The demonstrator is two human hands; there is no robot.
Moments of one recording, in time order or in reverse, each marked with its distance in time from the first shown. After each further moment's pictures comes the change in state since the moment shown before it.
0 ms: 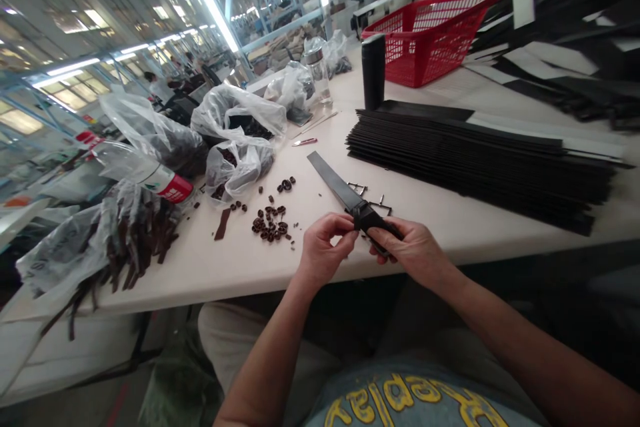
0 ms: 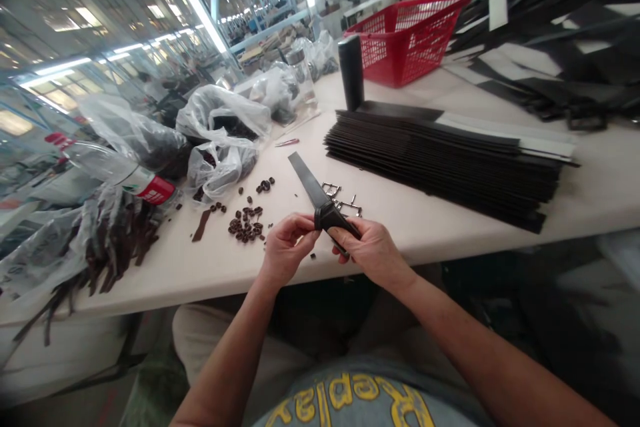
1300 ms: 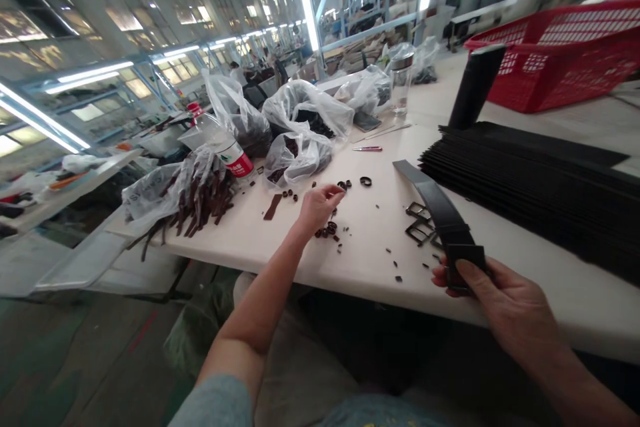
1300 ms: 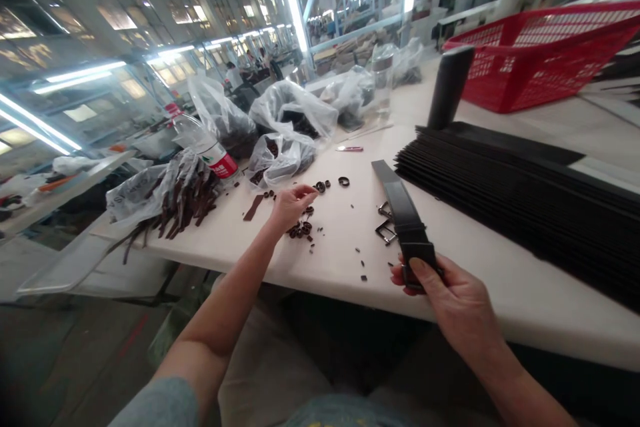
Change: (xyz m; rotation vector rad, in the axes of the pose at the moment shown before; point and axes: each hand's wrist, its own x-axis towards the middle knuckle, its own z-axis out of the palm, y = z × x) left_hand 0.065 -0.019 -0.129 0.618 0.229 -0.151; right_hand -0.001 0.000 -0.003 -0.104 0.181 -0.059
